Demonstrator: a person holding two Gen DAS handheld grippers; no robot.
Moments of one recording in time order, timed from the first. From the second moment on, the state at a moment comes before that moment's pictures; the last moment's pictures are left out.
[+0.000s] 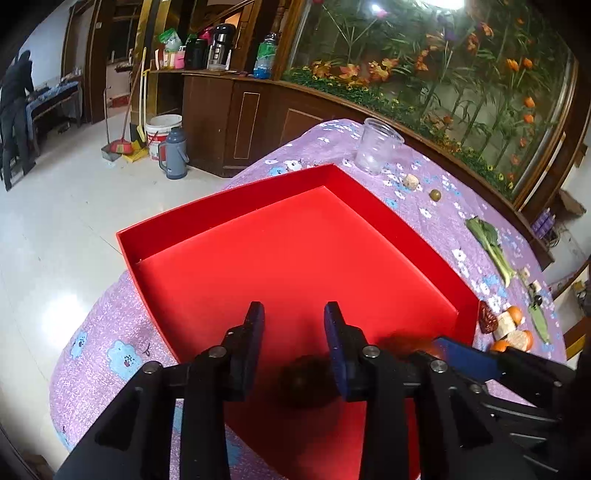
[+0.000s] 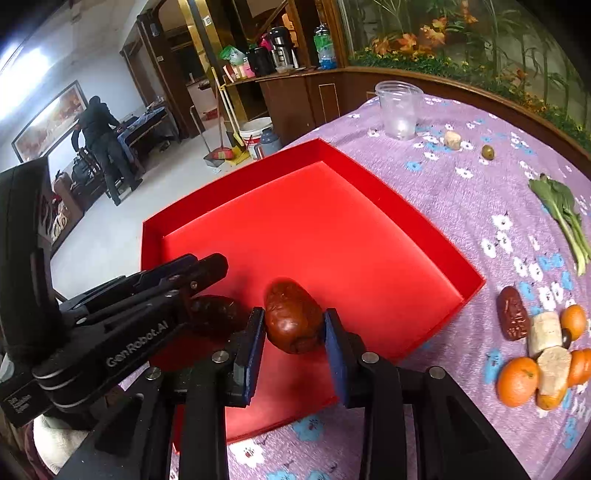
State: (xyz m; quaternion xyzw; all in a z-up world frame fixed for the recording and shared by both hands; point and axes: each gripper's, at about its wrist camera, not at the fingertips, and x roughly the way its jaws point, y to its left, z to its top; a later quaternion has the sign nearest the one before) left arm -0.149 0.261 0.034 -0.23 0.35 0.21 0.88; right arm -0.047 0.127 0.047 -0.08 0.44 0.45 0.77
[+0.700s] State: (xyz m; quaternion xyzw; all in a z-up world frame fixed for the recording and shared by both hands) left arm -0.172 0.262 0.072 -0.26 0.29 0.22 0.89; right arm -0.014 -0.009 0.070 0.04 0.41 0.37 0.83
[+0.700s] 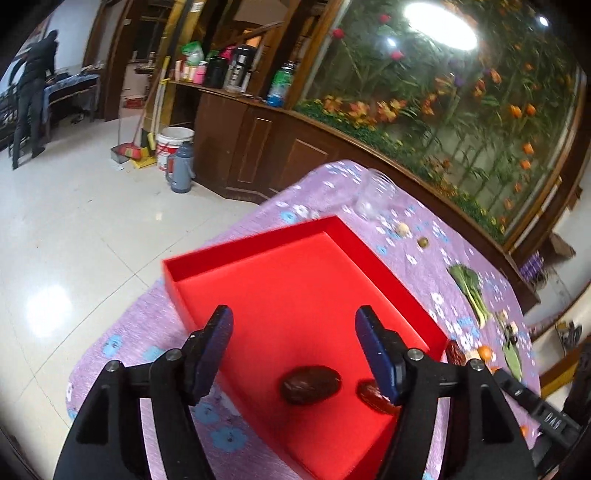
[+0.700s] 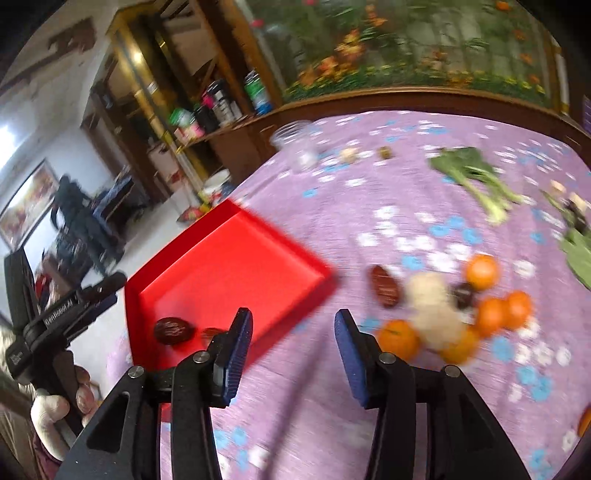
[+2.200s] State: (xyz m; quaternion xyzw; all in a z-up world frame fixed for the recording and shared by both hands) left arm -0.001 0.041 0.004 -0.02 0.45 -0.01 0.89; right arm 0.012 -0.253 0.000 0.03 0.47 0.14 0.87
